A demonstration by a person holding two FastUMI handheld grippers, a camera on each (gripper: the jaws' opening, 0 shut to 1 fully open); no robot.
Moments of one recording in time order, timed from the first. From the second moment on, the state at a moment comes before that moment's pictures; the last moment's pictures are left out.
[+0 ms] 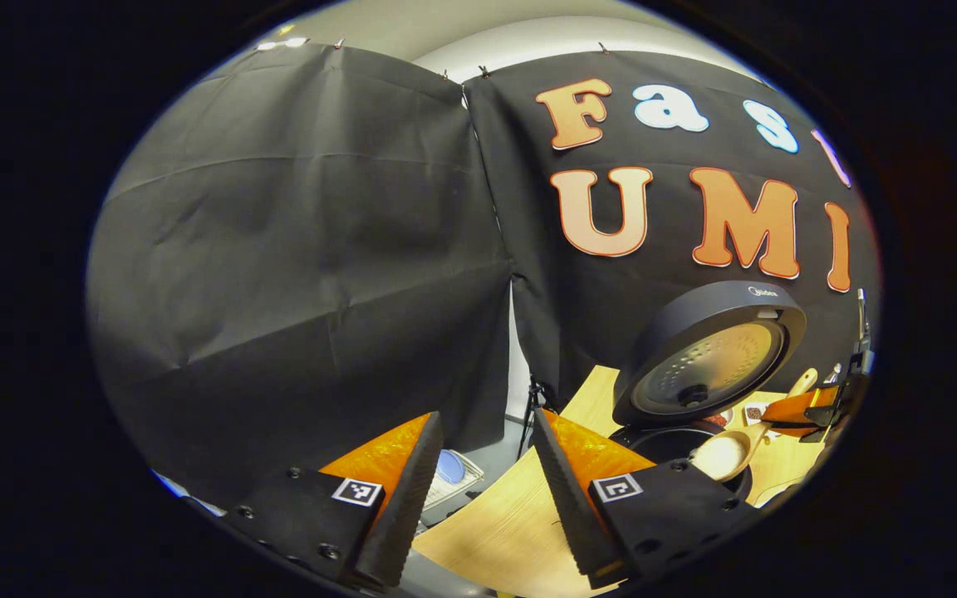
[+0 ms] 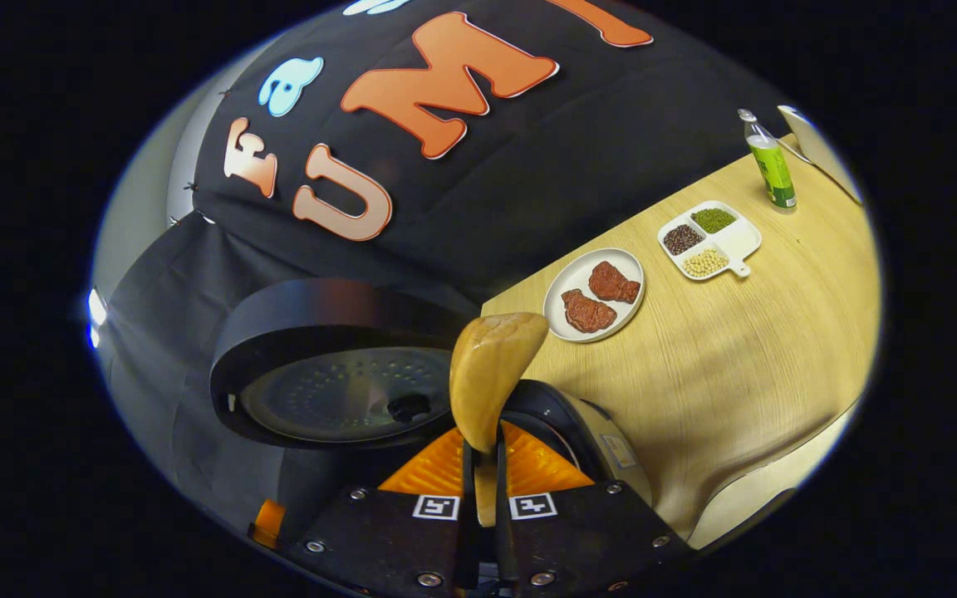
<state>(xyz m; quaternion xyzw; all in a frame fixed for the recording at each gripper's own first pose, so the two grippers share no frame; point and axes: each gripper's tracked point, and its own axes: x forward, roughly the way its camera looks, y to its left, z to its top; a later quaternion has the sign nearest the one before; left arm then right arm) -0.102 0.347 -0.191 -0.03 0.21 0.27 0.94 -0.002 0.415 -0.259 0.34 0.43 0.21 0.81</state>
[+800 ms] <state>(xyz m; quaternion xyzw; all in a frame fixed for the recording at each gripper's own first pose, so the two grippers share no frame) -0.102 0.349 -0.205 -0.03 0.22 0.27 0.94 -0.005 0.420 -0.258 0.23 0.39 0.22 0.86</state>
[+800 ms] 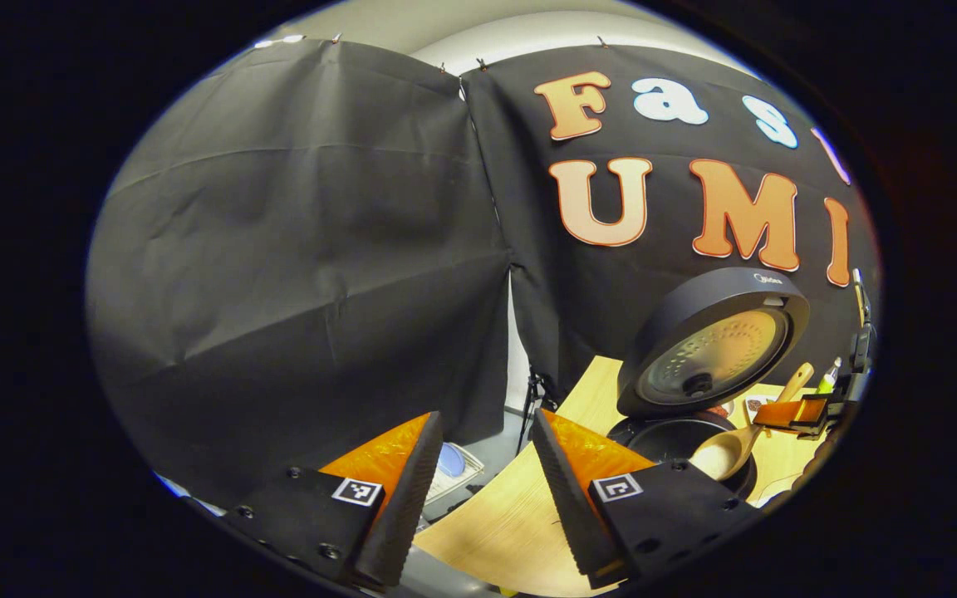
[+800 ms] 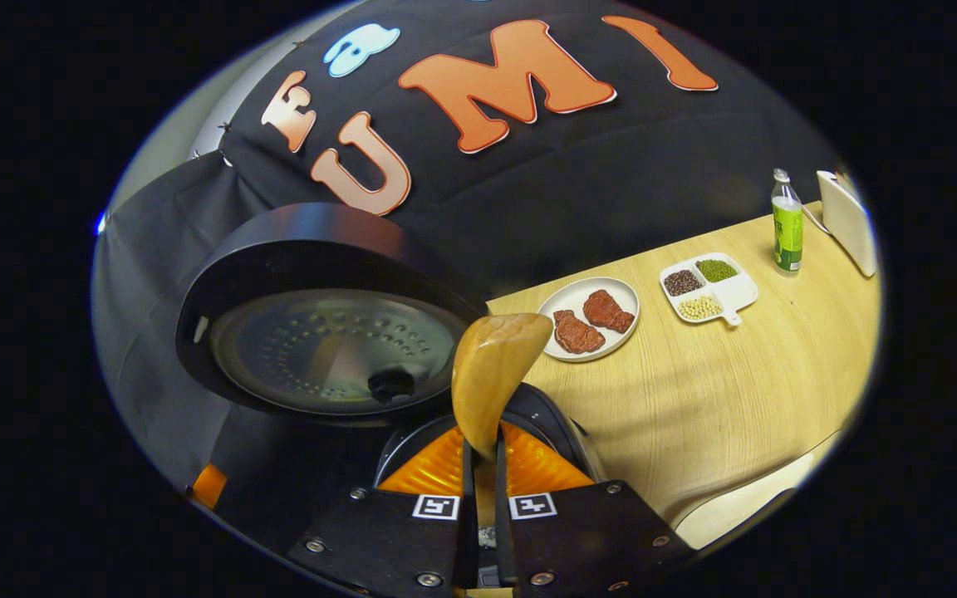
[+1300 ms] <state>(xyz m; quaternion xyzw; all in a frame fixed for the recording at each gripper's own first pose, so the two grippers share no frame) -0.103 0.348 -0.211 -0.03 0.23 0.26 0.94 -0.011 0.425 -0.247 0.16 0.35 0.24 0.89</state>
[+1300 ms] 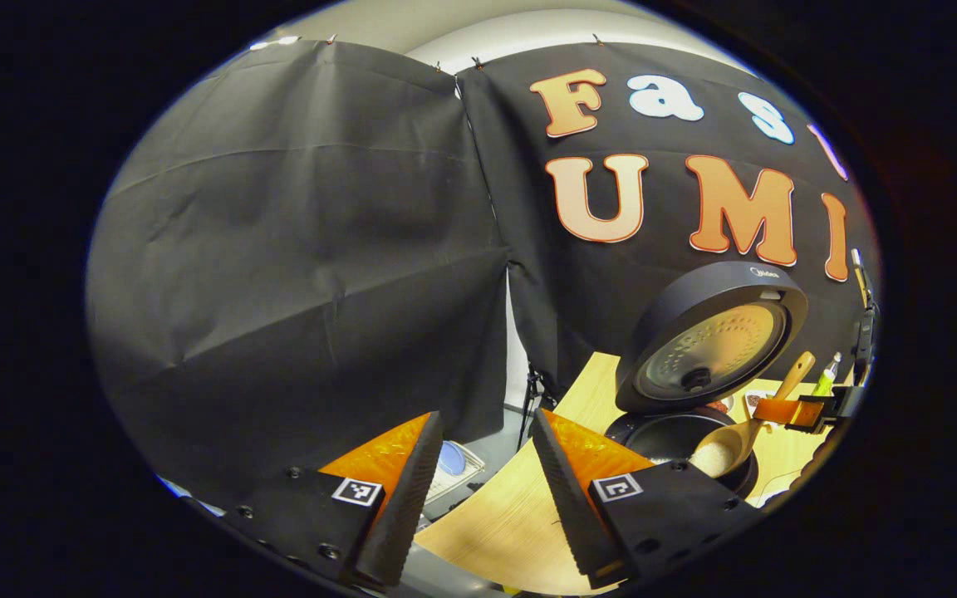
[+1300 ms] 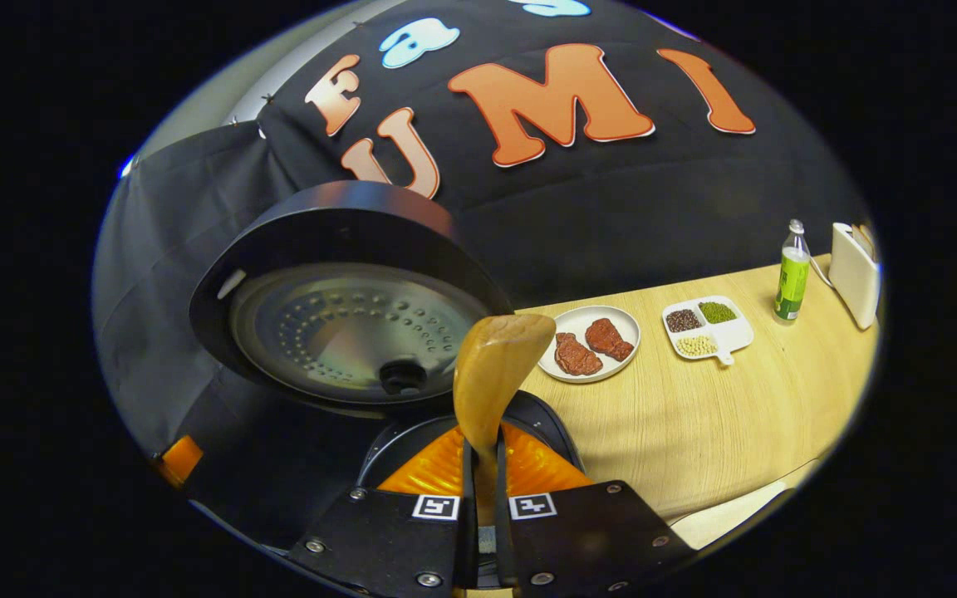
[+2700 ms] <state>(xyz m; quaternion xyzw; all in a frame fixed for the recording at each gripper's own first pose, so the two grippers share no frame) -0.116 0.365 -0.234 -0.04 0.24 0.28 0.93 -0.032 0.476 -0.216 -0.09 0.19 0.36 0.91</state>
